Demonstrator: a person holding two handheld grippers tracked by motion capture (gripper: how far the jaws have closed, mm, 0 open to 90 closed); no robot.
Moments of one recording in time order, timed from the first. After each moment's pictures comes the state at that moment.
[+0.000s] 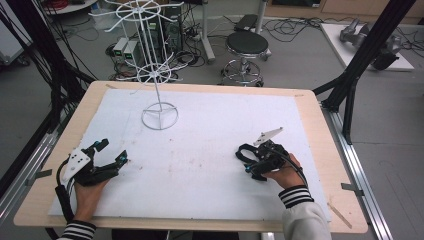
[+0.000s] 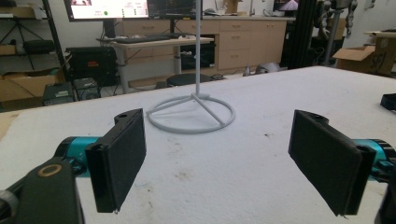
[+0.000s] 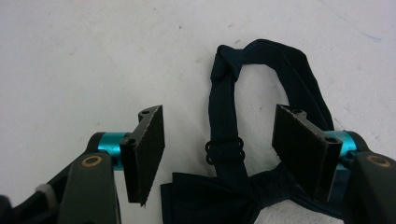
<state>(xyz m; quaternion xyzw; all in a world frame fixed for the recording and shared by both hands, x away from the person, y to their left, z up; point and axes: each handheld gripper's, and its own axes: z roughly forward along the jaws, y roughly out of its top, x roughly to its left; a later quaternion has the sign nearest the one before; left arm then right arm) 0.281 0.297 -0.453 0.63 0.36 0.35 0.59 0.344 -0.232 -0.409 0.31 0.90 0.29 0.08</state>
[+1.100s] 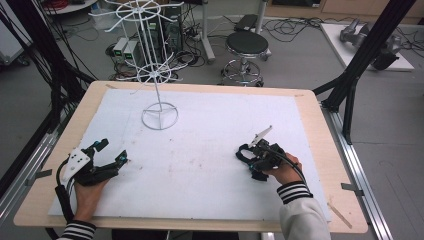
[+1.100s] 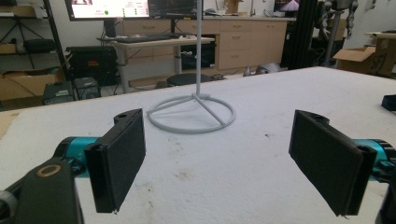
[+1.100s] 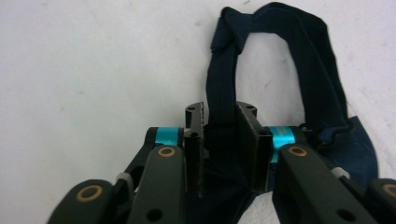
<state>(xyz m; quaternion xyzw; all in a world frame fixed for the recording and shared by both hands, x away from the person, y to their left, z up) 0.281 0.297 -0.453 0.62 0.37 0.35 0.59 0.352 -0.224 -0.412 0.30 0.93 0.20 0.07</state>
